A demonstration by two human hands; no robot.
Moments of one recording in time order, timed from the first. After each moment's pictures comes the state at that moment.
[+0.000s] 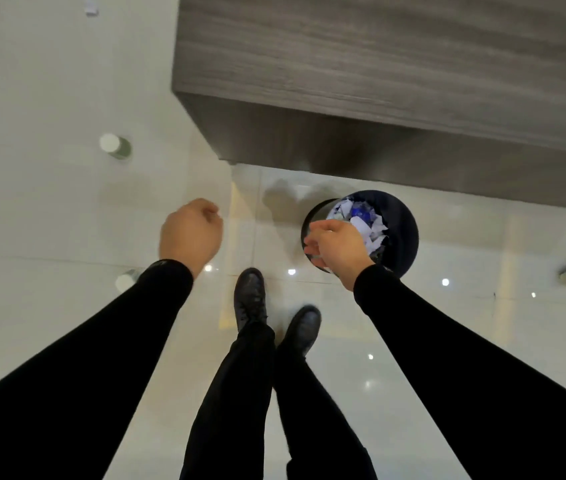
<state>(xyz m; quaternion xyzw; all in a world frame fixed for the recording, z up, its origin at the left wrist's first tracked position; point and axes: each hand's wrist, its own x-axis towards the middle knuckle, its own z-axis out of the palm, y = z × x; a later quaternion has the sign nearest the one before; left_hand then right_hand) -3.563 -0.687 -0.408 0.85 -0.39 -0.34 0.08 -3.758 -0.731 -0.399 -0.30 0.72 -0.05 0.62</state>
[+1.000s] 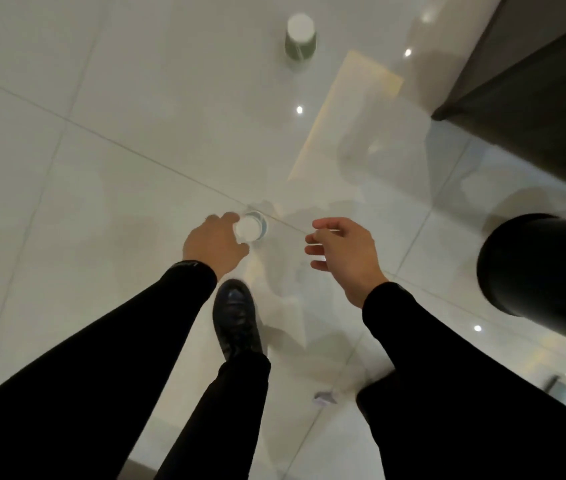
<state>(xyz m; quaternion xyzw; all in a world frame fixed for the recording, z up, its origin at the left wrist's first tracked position) -3.314 -0.464 -0.632 0.86 -0.31 -0.41 -0.07 -3.468 -0.566 -0.584 -0.38 0.65 0.02 0.66</state>
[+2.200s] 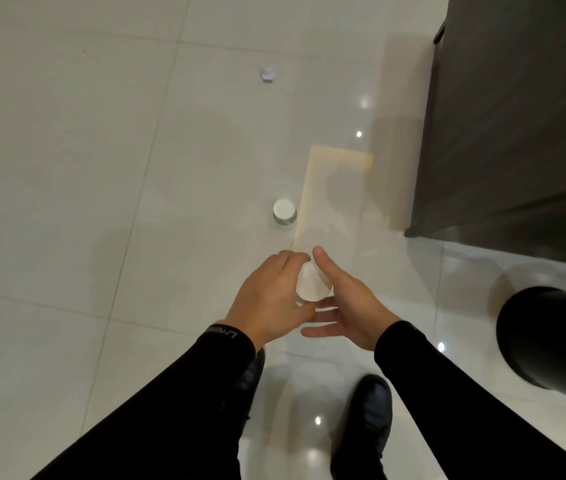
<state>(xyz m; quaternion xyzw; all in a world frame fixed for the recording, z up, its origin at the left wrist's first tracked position) -3.232 -0.656 -0.530 0.70 -0.61 -0.34 0.12 -3.361 -0.708 -0.523 -0.21 0.58 0.02 0.79</state>
